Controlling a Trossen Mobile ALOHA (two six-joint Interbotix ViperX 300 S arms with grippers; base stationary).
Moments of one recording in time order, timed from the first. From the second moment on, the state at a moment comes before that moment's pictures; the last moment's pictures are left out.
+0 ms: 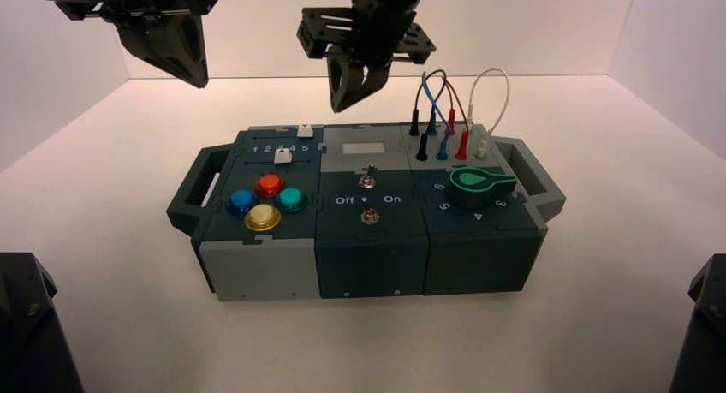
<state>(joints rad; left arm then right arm) -0.42 -0.42 0.94 -0.06 0.65 -0.07 0.74 0.20 0.50 0.27 0.41 0.02</state>
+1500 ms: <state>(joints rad) -0.44 -0.39 0.94 -0.06 0.65 -0.07 0.79 0.32 0.39 0.32 0.47 0.02</state>
